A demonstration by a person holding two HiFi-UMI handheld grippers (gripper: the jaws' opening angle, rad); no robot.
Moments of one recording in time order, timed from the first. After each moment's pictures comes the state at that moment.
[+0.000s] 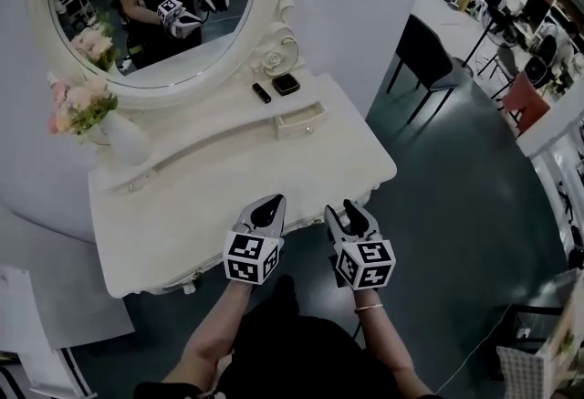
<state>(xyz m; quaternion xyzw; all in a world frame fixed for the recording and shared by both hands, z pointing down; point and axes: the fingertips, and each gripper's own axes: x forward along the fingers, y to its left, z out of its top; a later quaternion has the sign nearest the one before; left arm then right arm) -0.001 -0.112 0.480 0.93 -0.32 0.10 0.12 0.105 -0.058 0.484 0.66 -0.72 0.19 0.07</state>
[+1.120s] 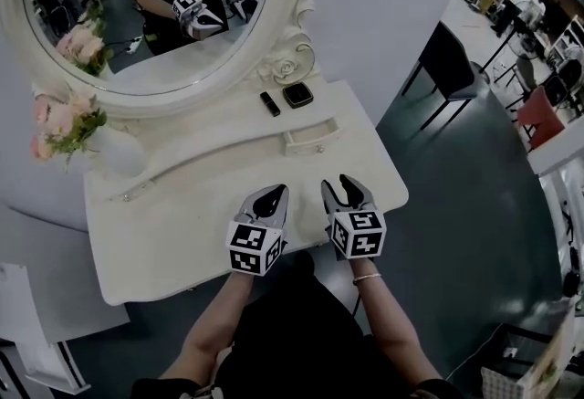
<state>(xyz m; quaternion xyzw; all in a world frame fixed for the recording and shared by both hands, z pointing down) 0.024 -0.205 0.489 0.92 -0.35 0.10 0.14 0.135 -0.202 0.511 0.63 -0.74 0.18 0.13</state>
